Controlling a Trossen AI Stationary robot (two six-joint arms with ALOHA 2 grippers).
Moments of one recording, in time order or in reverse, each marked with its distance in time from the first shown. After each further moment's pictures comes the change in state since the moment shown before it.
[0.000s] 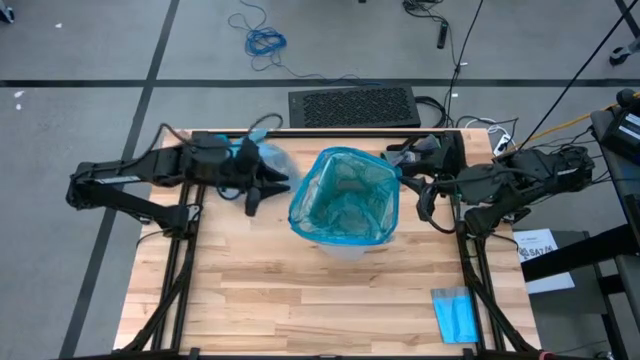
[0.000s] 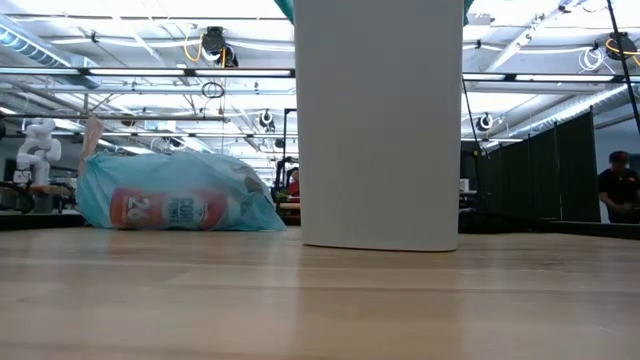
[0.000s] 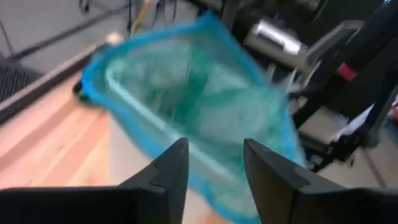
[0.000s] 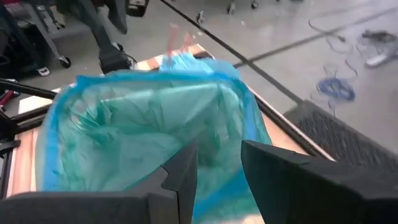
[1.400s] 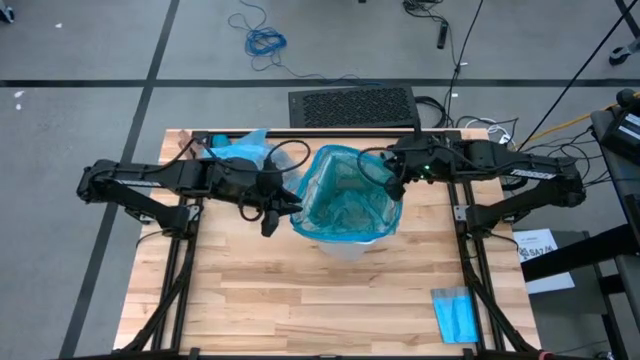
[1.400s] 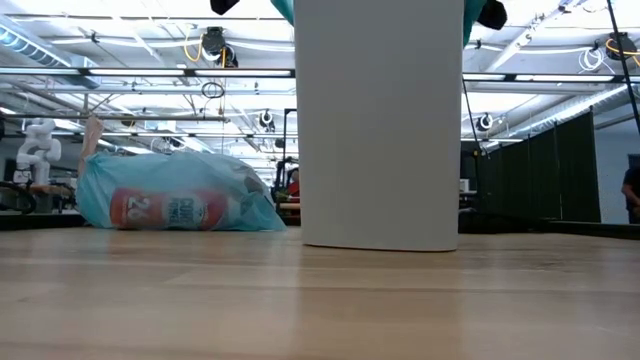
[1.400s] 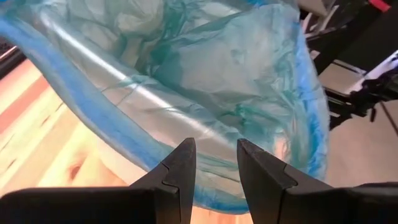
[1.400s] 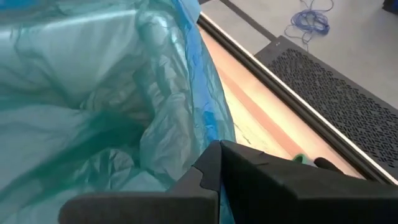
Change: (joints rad) left arm -0.102 0.137 0.000 -0.021 -0.043 0.038; right arm -0.407 0.098 -0.138 0.038 -0.311 -0.091
